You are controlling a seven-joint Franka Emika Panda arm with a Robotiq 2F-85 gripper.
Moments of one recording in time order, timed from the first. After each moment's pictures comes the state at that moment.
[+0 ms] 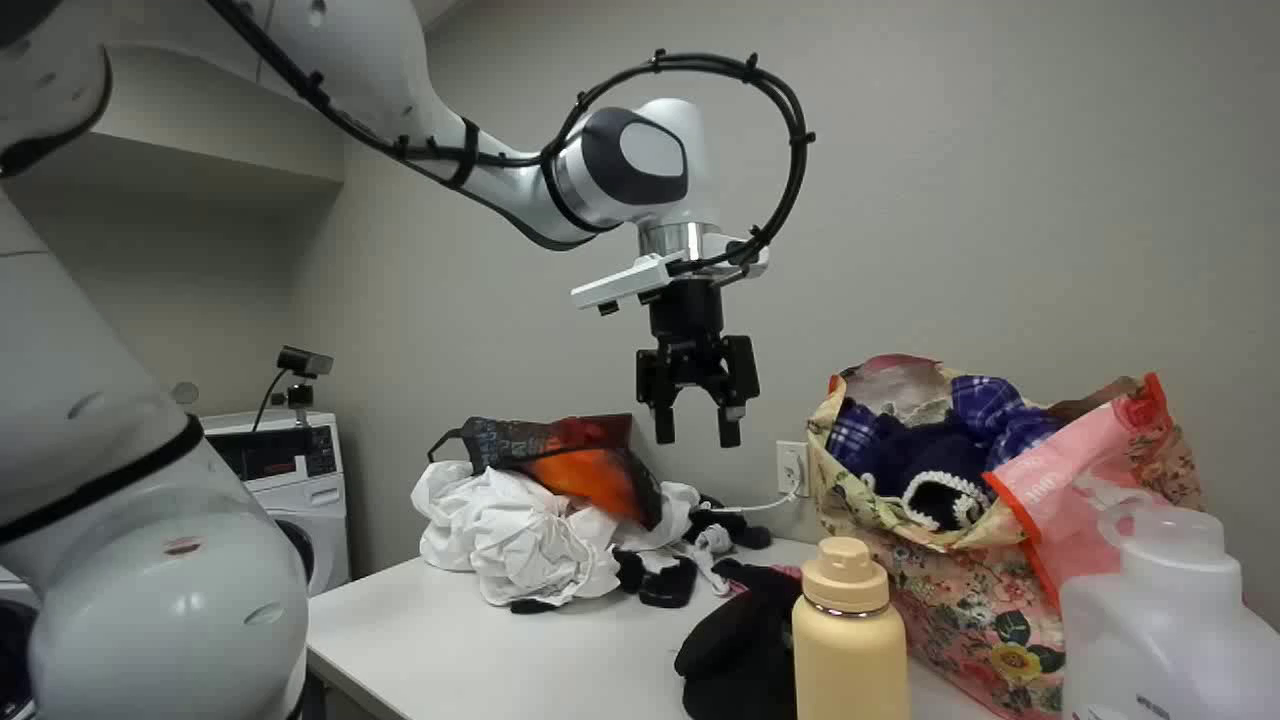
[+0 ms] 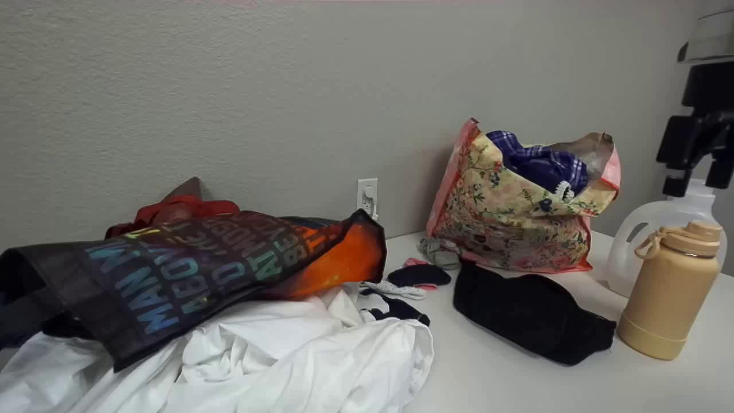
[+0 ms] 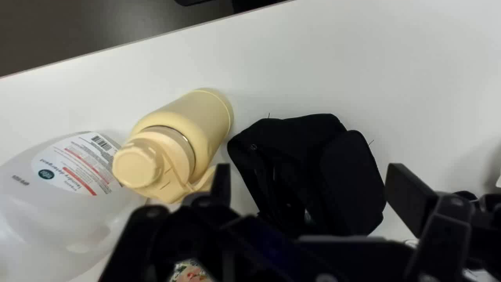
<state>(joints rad) -0.16 -0.48 -0.13 -2.32 -0.15 1.82 -0.02</state>
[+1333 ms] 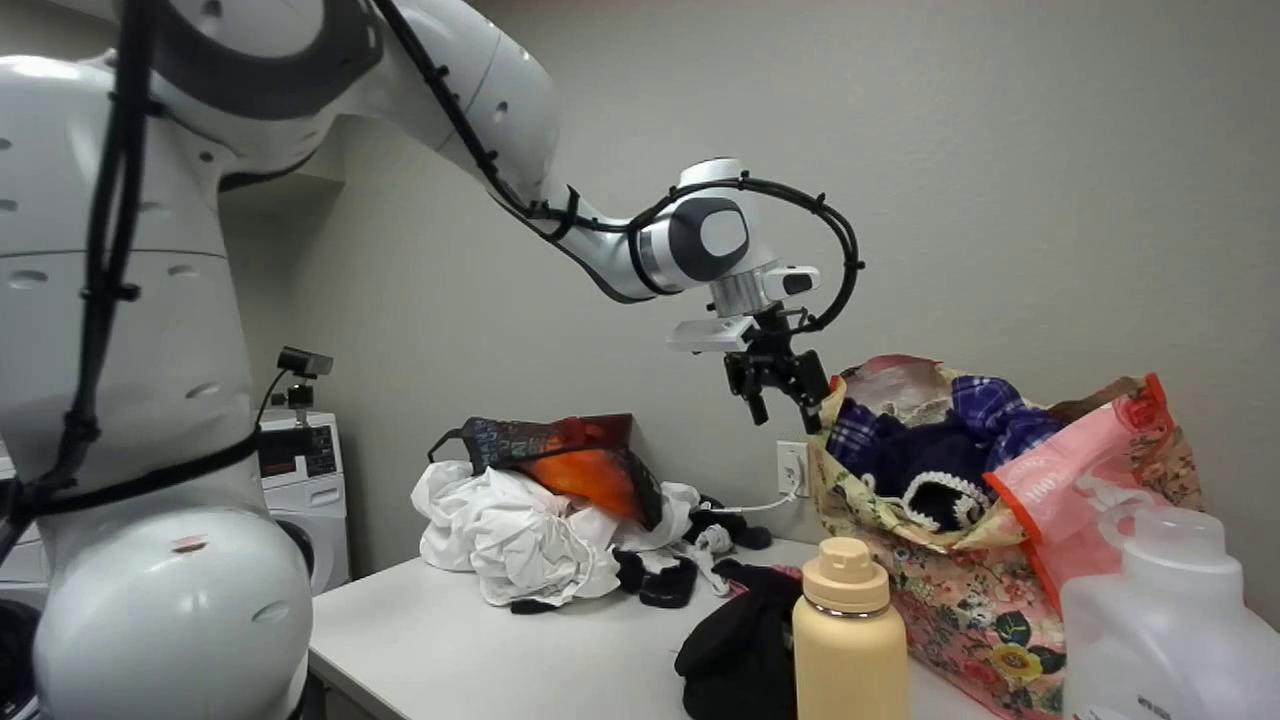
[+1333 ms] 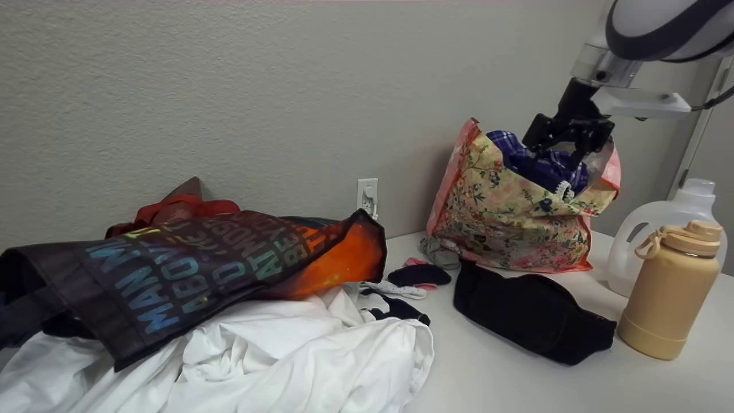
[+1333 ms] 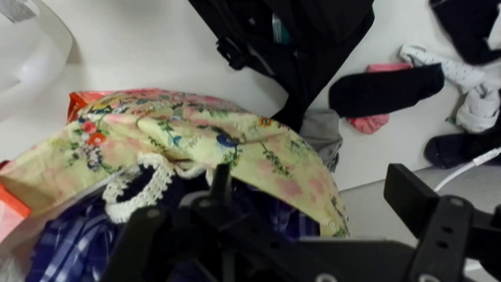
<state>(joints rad) -0.14 -0.10 -0.12 -2.10 -0.07 2.35 0.16</state>
